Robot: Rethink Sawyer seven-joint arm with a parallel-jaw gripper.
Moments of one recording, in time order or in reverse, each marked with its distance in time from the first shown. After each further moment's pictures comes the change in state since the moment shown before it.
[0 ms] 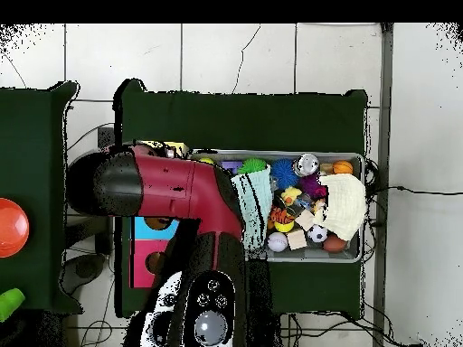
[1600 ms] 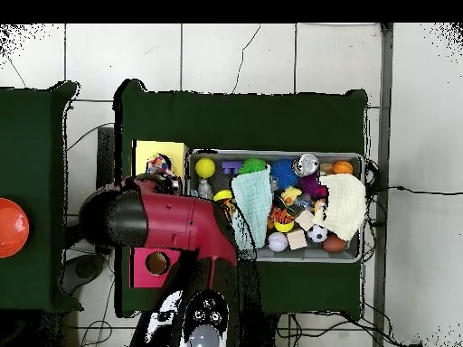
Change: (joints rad) arm 0.027 -0.009 -0.012 0.189 -0.005 -0.162 0.000
